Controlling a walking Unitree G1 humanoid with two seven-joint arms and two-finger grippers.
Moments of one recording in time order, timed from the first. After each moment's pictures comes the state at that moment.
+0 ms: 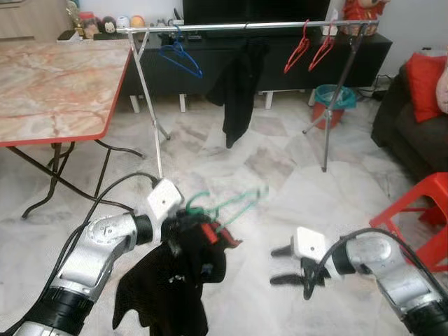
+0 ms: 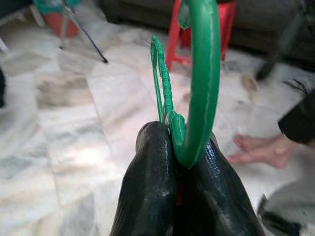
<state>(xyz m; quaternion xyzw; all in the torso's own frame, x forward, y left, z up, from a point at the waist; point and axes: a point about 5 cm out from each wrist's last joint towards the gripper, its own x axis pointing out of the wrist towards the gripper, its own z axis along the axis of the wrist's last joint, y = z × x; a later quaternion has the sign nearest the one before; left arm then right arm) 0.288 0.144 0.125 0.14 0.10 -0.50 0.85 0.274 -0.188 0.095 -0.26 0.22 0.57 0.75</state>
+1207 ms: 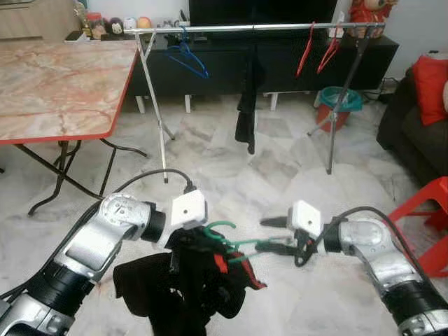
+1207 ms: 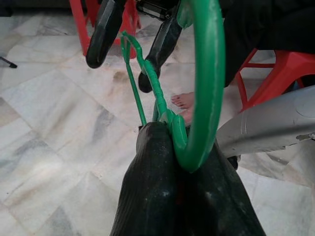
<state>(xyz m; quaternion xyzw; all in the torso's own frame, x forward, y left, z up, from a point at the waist) 0.279 0.116 0.163 0.22 0.13 -0.68 0.69 0.301 -0.175 0.100 -0.20 0.13 0.55 0.80</state>
